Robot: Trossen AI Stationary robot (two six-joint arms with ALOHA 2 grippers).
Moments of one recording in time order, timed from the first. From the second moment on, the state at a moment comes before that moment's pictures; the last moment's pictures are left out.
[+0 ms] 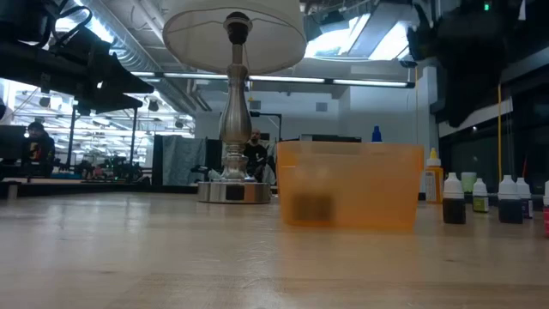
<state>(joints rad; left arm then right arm) 0.25 0.00 0.07 -0.13 -0.45 -0.22 0.24 1.26 0.94 -1.04 0.26 0.89</state>
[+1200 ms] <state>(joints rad) 0.25 0.00 0.07 -0.13 -0.45 -0.22 -0.02 1.16 0.54 -0.83 0.23 0.99</state>
